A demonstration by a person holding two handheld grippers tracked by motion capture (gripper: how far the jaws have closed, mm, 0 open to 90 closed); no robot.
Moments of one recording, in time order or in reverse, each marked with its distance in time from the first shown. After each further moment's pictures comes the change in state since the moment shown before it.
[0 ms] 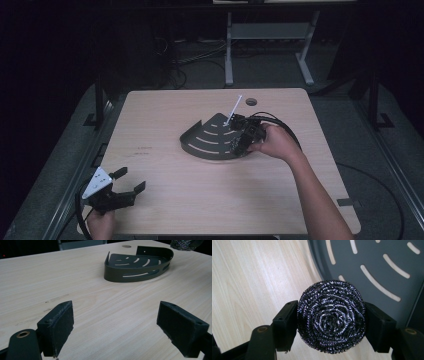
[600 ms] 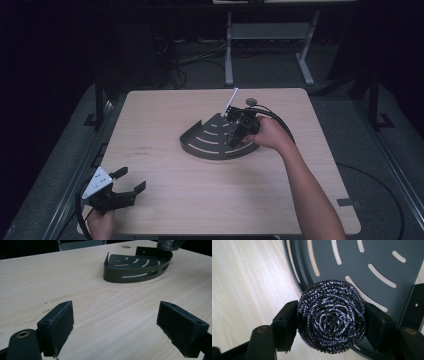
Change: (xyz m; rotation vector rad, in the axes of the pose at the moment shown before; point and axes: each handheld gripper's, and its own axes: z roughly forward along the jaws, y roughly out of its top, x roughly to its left) left arm -0.001 0.001 0.000 -0.005 -0.002 0.000; right arm -0.027 0.020 0.010 0.003 0.014 0.049
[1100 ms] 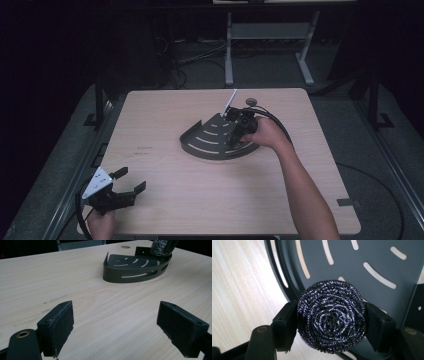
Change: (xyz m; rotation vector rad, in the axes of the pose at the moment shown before) left arm 0.000 -0.001 0.000 0.002 -0.006 -0.004; right arm -0.015 0.004 0.018 0.016 0.009 0.039
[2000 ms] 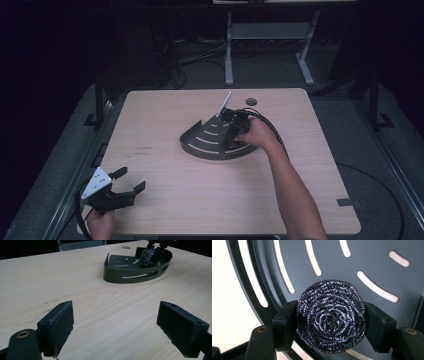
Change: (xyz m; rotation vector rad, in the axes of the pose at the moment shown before) left arm 0.001 0.000 -0.001 -0.004 0.003 0.002; right arm -0.015 0.016 0.032 0.011 -0.007 0.045
